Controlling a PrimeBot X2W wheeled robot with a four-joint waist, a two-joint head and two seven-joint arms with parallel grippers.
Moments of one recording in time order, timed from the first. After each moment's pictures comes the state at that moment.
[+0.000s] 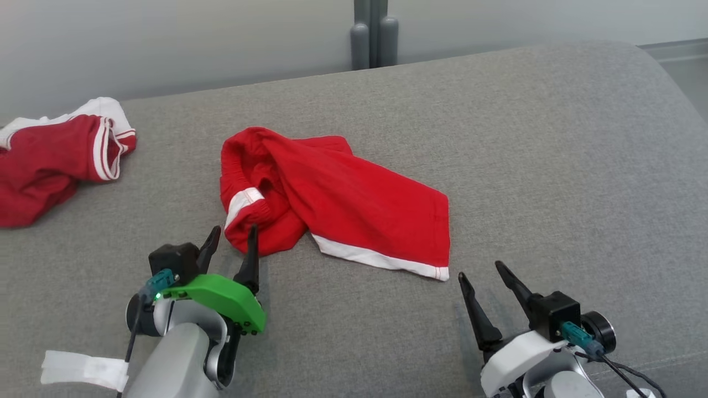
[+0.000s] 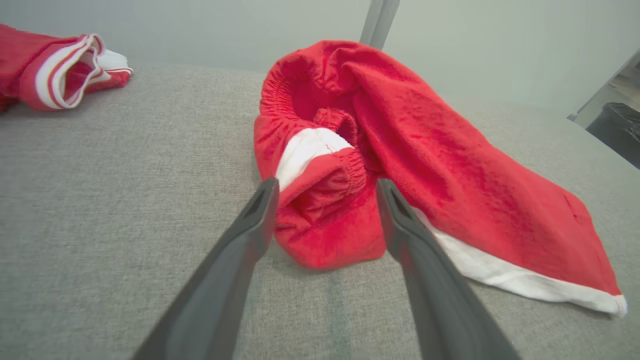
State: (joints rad) left arm -0.45 0.13 -0.39 0.78 -0.58 -0.07 -0.26; right arm -0.09 -0.05 0.20 0.32 0.11 0.13 -0.26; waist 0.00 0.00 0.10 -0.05
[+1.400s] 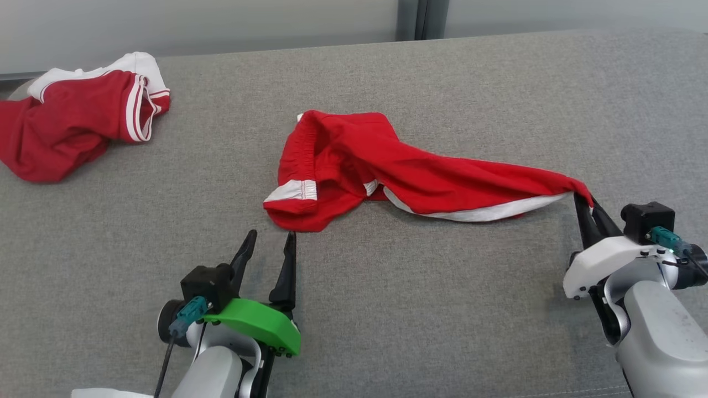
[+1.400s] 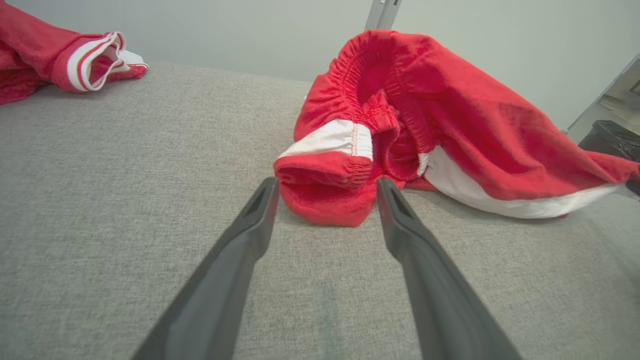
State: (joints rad) left arm -0.26 0.08 -0.40 0.43 -0.48 -0.01 -0.26; right arm -0.44 -0.21 0.04 0.71 0.19 0.13 -0.26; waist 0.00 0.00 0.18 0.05
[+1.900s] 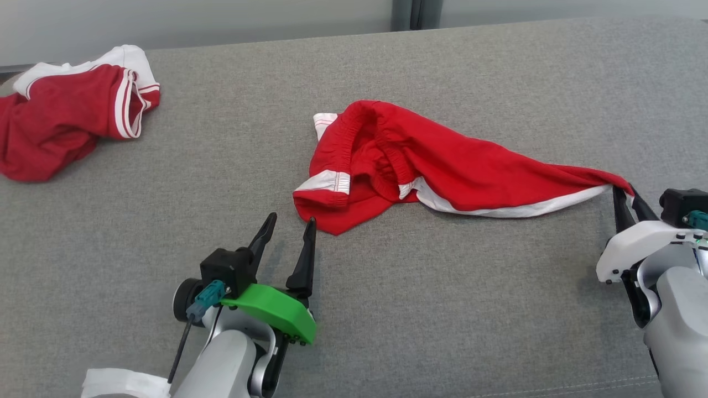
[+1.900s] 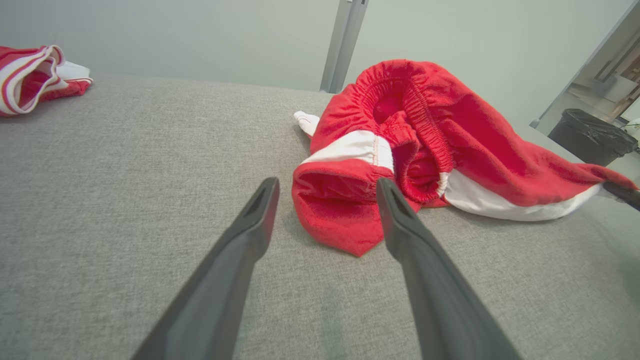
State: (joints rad) left arm -0.32 0.06 -0.44 0.45 -0.46 -0.03 -0.26; right arm -0.53 -0.28 -0.01 0.90 0.20 0.13 -0.26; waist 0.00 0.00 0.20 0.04
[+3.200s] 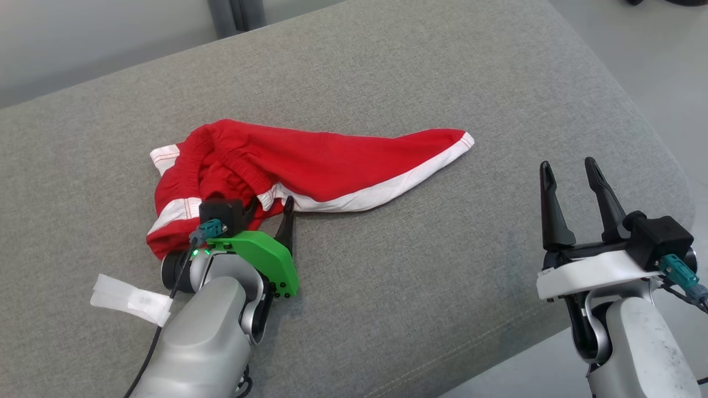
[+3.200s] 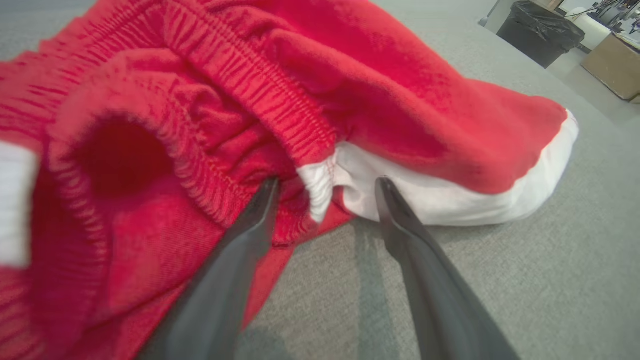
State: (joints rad) left arm -0.67 0.05 -0.63 0.98 -0.70 -0.01 -0.26; right arm -0.23 -0.05 -0.02 0.16 0.16 0.13 -0.26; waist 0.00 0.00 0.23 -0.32
